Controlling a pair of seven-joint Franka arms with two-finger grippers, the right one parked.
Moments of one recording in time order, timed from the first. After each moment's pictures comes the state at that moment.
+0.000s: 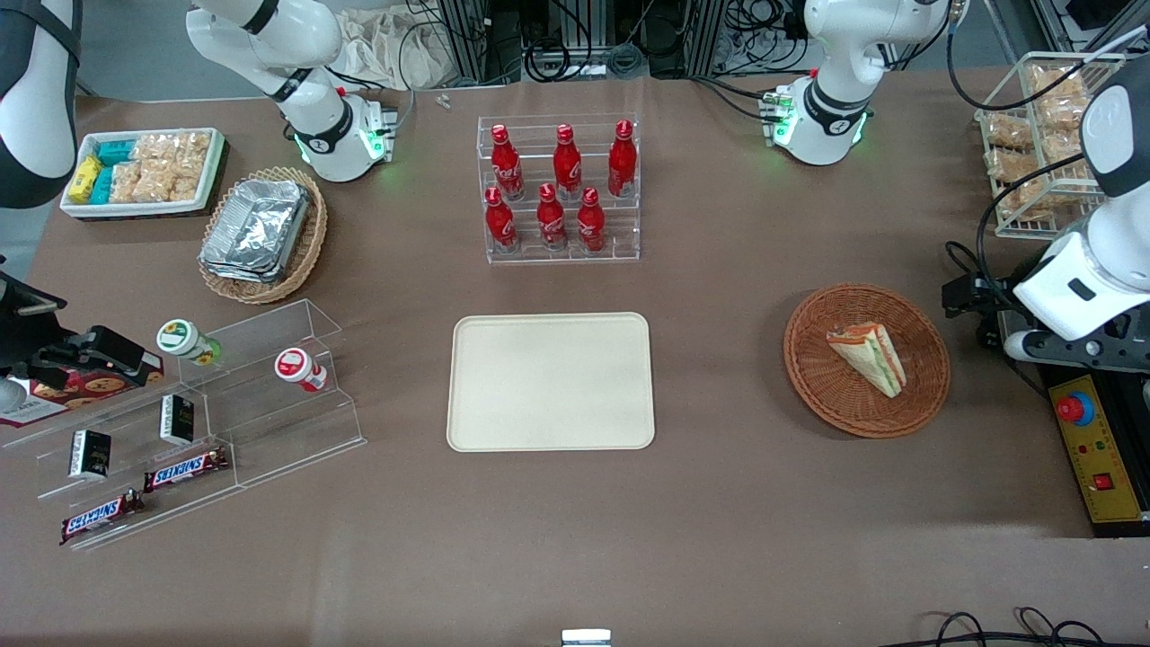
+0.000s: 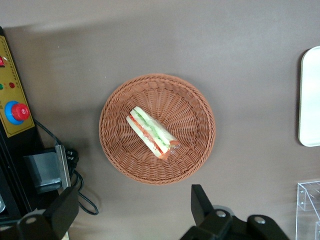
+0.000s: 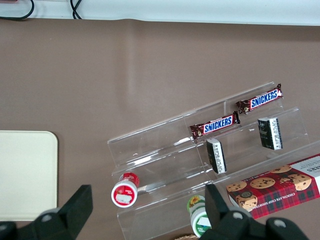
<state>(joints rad) -0.05 0.17 0.00 -1.51 0.03 1.59 0.09</state>
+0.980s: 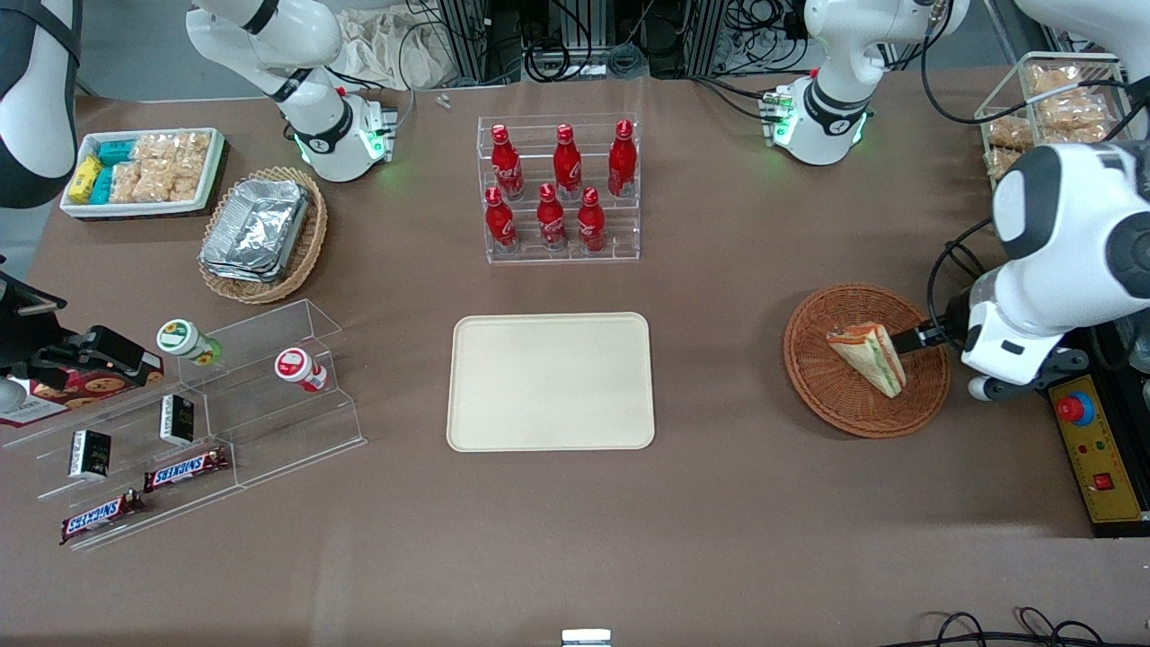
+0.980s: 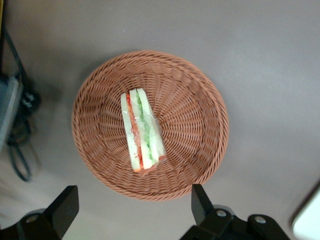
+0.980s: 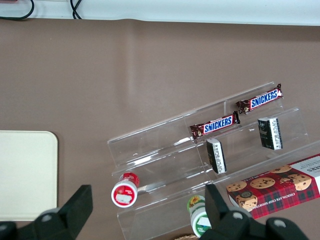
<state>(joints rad) -0.05 0.17 -0.01 -1.87 0.03 1.90 -0.53</state>
